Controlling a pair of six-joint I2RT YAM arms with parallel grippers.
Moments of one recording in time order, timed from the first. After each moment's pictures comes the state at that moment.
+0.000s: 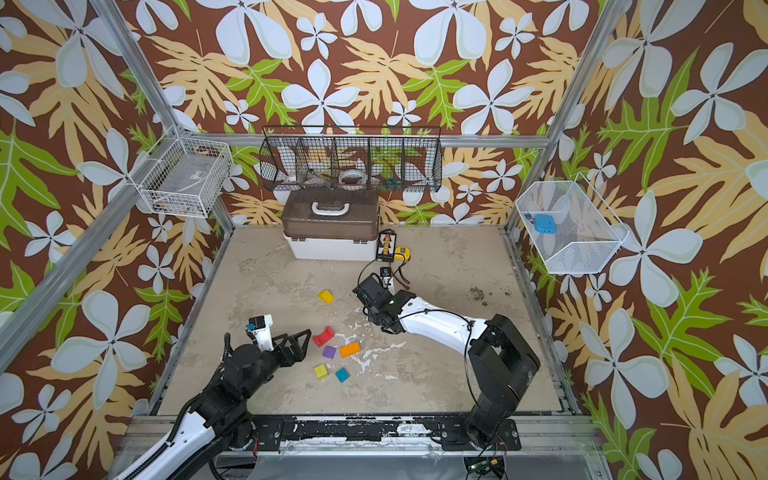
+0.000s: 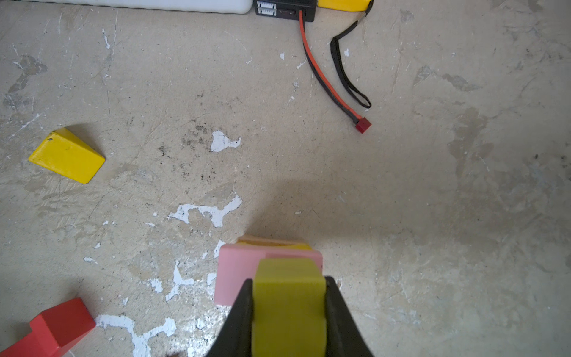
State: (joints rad) left arm -0.54 0.40 0.10 -0.07 -0.10 -0.71; right arm 0.81 1.67 1.17 -0.57 0.47 0.69
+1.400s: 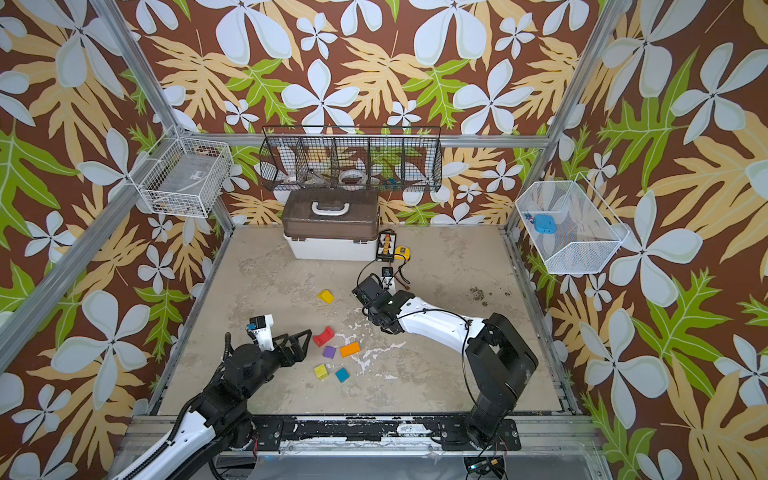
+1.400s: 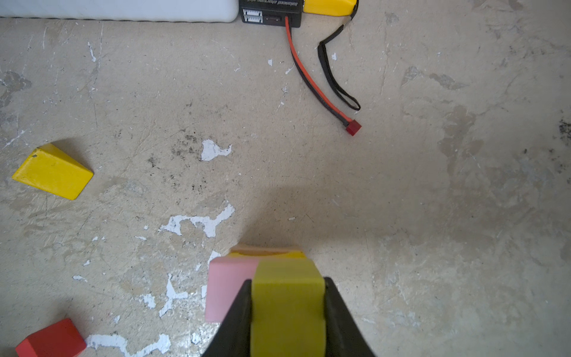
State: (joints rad) left arm -0.54 0.41 0.10 -0.06 -0.09 -0.71; right arm 0.81 1.69 1.17 -0.56 0.50 0.73
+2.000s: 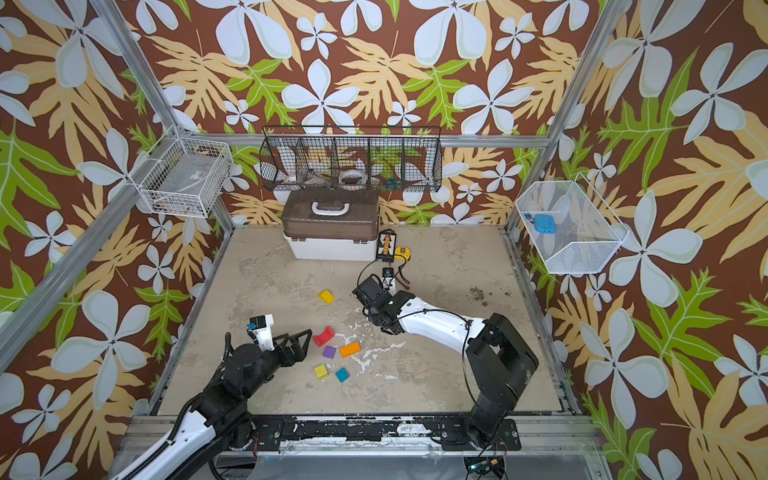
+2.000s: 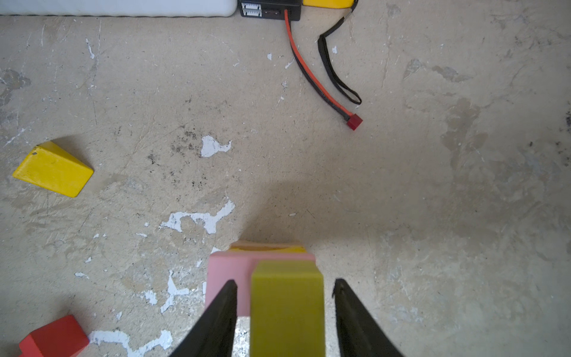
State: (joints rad) left arm -0.54 0.41 0.10 -0.05 -0.09 -0.72; right arm 0.81 1.68 1.16 -0.57 0.49 0.74
